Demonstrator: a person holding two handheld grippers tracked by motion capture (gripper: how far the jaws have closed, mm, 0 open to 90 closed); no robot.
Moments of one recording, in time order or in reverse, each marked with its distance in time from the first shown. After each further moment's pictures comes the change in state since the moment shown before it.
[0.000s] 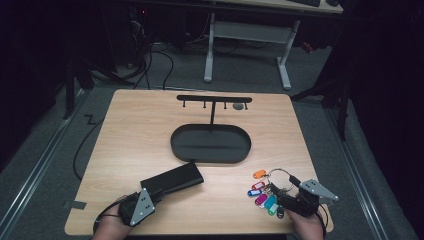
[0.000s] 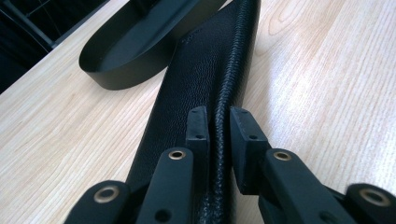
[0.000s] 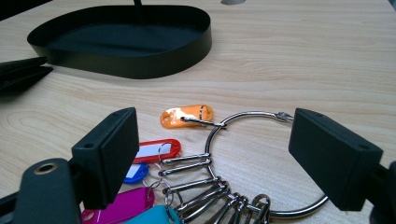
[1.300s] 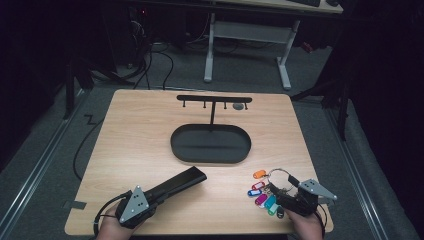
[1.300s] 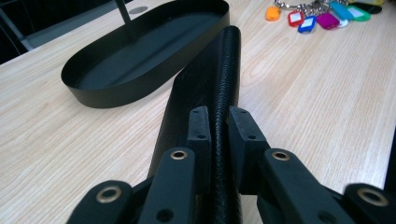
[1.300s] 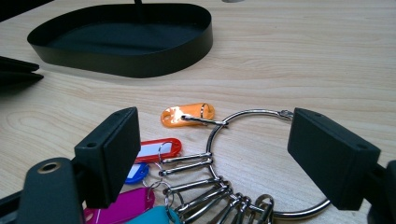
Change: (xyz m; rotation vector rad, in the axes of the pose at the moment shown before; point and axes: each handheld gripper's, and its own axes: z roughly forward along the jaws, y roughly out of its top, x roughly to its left) left arm 0.003 0.014 -0.016 -0.120 -0.097 -0.193; right arm 0.000 -0.002 0.003 0.002 0.005 0.006
